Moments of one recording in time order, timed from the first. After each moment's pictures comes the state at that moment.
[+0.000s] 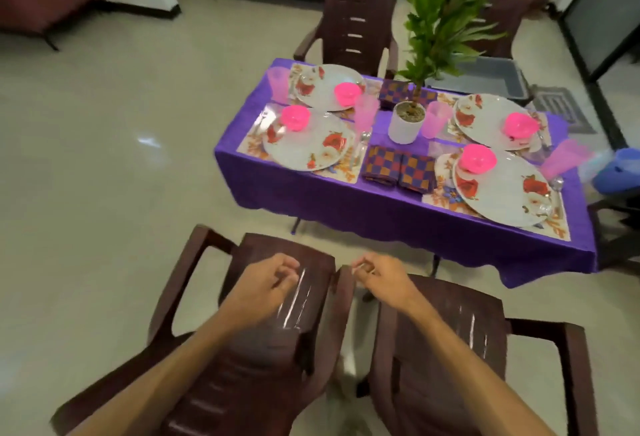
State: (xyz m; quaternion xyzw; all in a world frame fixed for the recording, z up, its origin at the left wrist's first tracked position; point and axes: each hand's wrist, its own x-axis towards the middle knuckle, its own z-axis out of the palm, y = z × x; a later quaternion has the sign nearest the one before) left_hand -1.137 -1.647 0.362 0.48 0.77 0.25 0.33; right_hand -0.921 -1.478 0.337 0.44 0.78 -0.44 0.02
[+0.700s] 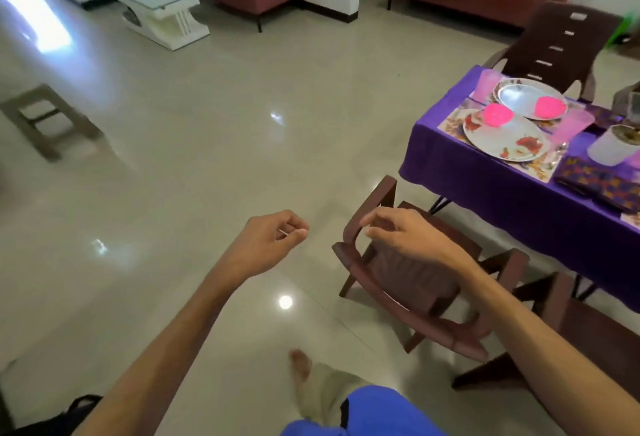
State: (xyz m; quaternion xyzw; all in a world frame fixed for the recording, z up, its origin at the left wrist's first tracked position) left_hand -1.292 -2.157 0.465 0.29 0.85 0.36 0.24; right_hand -1.150 -1.891 0.452 0.13 0.89 -0.44 0.06
